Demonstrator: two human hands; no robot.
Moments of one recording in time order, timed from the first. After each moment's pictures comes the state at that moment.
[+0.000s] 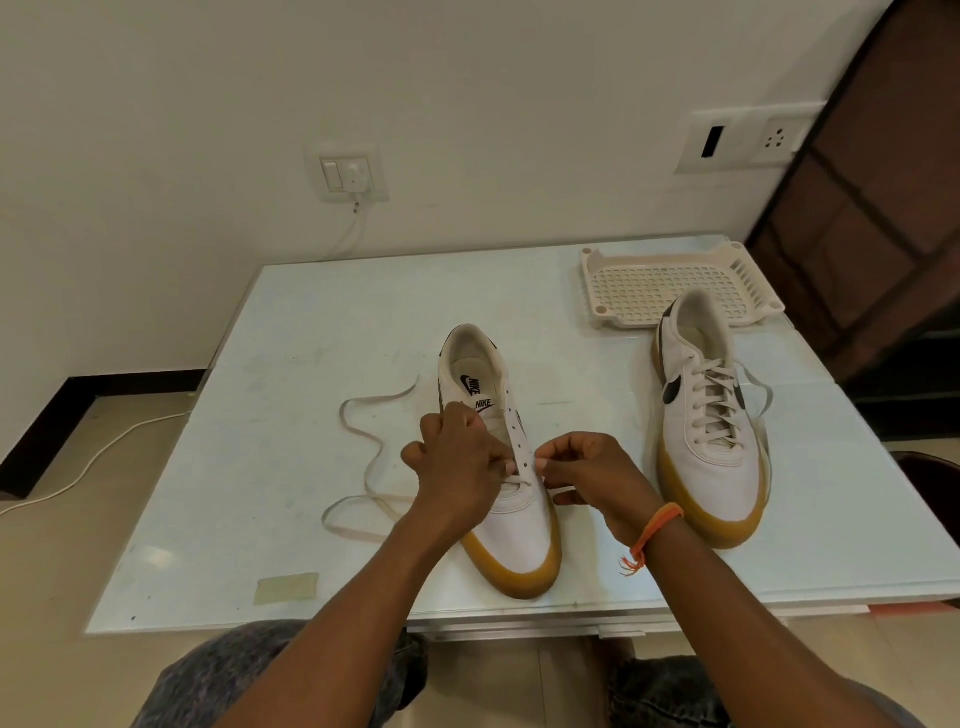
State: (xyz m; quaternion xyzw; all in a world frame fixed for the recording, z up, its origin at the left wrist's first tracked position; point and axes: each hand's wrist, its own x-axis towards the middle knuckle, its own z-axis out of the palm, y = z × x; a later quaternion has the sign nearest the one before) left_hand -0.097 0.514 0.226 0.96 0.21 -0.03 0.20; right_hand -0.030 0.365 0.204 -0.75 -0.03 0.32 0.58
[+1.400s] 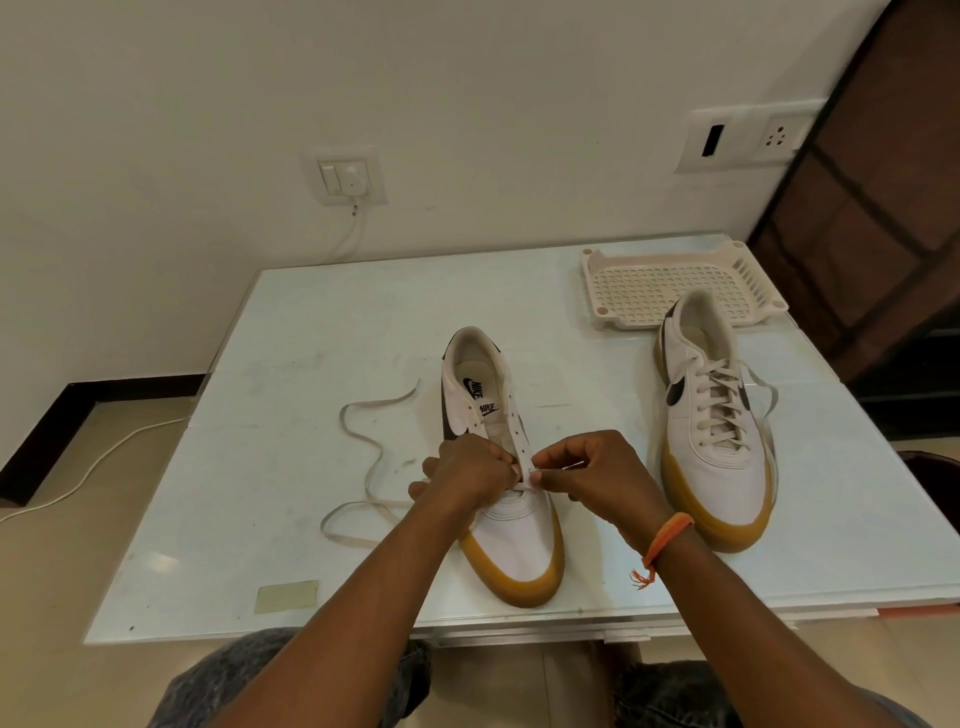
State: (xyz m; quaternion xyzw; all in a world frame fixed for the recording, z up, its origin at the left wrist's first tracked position) left_hand -0.069 0.522 0.195 0.81 0.36 -0.14 0.44; right_hand -0.031 0.363 0.205 -0.81 -0.12 0.24 0.52
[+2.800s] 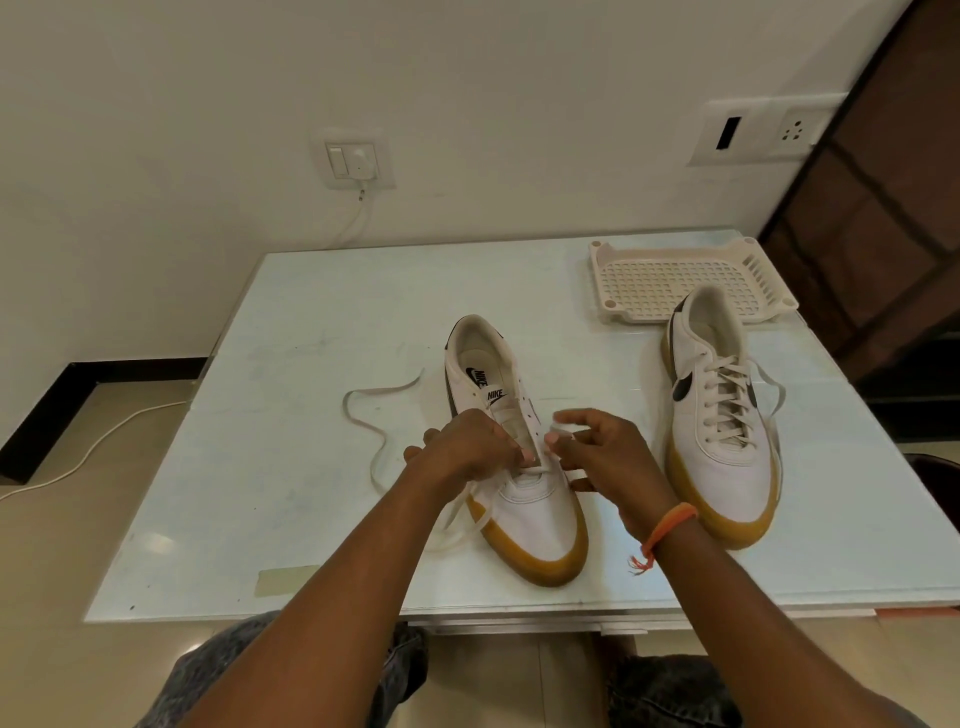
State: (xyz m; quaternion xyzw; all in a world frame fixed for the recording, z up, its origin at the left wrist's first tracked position) left_hand -0.061 0.542 0.196 0.82 0.30 -0.22 0.44; right_hand -0.025 0.367 0.208 -0.79 -0.03 0.25 0.56
